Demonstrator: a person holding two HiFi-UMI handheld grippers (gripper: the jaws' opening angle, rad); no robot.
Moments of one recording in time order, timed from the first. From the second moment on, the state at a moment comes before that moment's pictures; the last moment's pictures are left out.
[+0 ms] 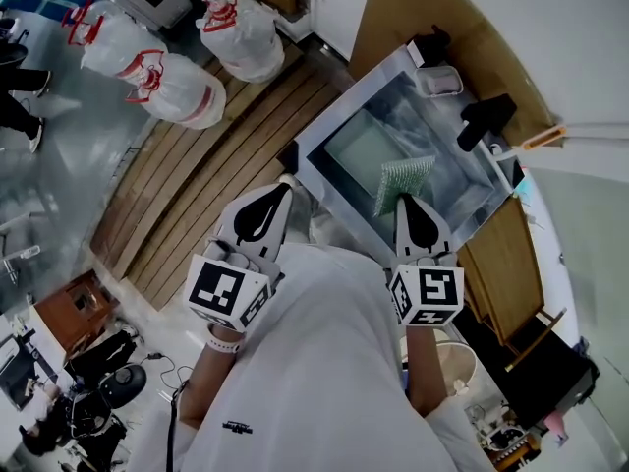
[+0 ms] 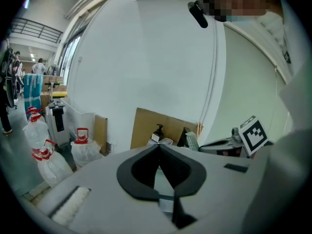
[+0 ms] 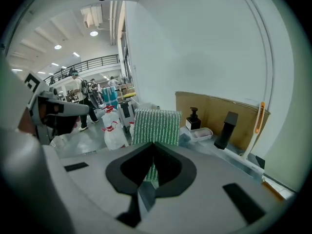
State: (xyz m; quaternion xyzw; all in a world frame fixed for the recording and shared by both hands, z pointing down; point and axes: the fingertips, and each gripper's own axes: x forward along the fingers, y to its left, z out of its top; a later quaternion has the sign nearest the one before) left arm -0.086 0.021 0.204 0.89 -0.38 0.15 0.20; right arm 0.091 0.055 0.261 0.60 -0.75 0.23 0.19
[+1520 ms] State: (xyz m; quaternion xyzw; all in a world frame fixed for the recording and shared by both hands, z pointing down) left arm -0.008 -0.030 0.412 0.85 -0.33 0.28 0.31; right arm 0.118 -0.017 0.547 0.39 -0.75 0.27 0.47
